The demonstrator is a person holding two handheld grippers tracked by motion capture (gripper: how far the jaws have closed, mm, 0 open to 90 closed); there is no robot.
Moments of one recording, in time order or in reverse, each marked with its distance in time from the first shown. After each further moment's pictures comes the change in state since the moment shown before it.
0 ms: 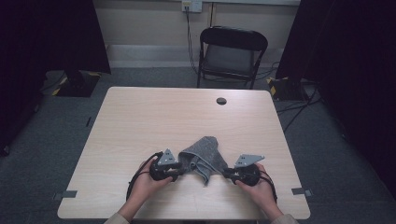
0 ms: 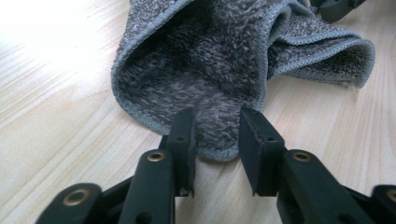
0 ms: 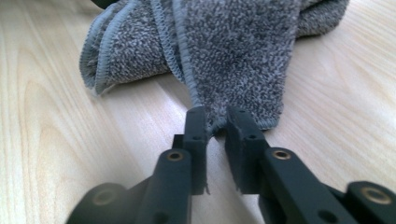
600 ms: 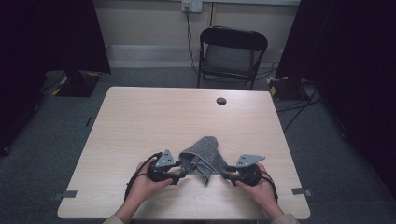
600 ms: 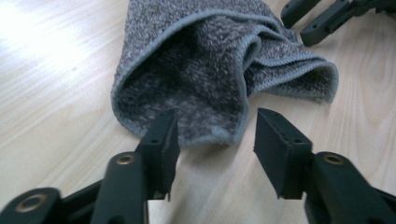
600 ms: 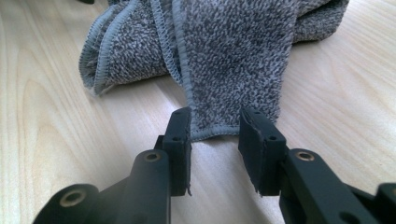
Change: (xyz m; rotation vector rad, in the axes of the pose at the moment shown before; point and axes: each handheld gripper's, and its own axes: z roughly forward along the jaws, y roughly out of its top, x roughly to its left) left arm -0.005 0.005 -0.007 -0.074 -0.006 0.028; right arm -0.002 -0.001 0.000 -0.018 0.014 -0.034
